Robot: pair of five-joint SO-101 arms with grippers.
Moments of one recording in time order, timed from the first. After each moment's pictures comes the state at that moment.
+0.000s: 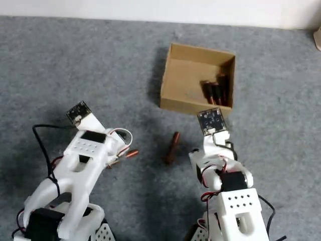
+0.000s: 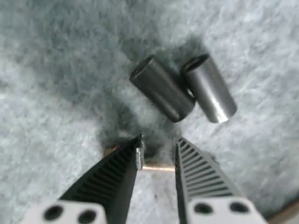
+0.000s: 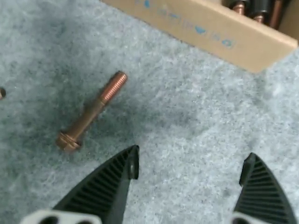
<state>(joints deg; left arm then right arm) 6.0 -22.8 58.6 48.6 58.9 -14.7 -65.0 75.6 49.5 10.2</state>
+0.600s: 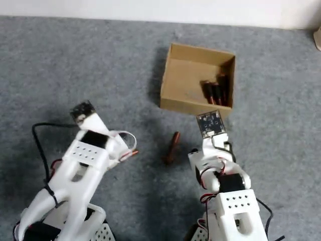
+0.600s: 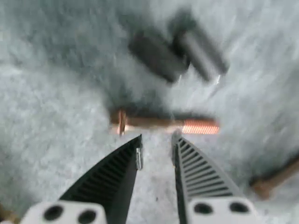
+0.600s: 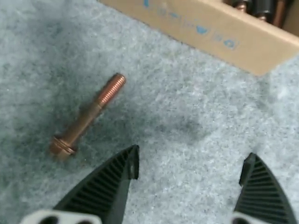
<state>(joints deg) 11.7 -31.0 56.3 63.3 58.2 -14.7 -65.0 79.5 43.6 10.2</state>
